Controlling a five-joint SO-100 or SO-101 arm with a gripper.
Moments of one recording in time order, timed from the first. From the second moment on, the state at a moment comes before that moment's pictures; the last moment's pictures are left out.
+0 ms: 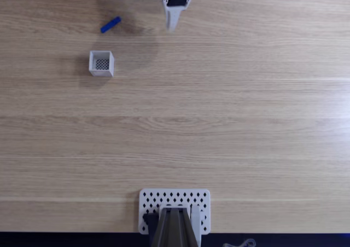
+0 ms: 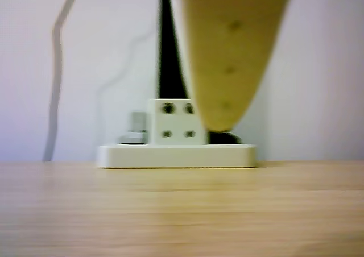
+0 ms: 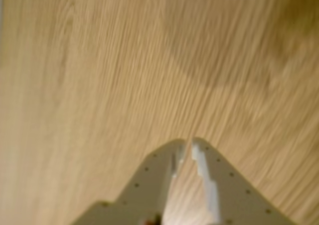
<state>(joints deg) 8.0 149.1 157.5 50.0 -33.8</state>
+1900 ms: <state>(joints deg) 41.5 117.9 153.5 25.8 -87.1</state>
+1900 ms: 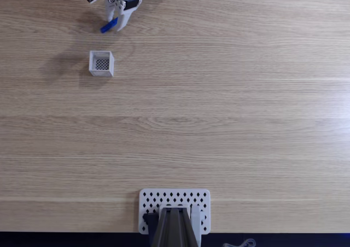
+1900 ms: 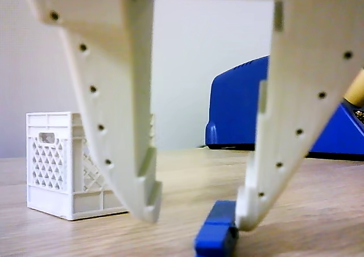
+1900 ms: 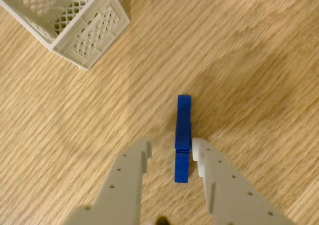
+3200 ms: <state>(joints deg) 37.2 104.6 156.7 -32.1 -87.4</state>
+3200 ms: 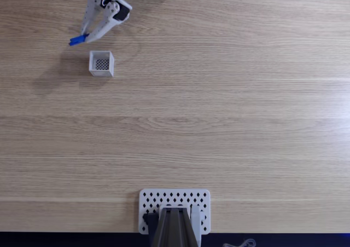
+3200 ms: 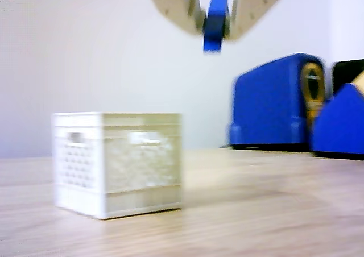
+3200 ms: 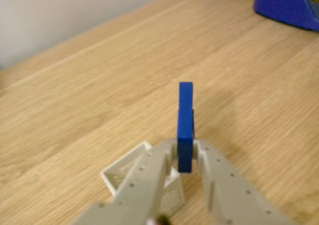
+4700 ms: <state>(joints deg) 32.0 85.9 149.1 -39.6 -79.0</state>
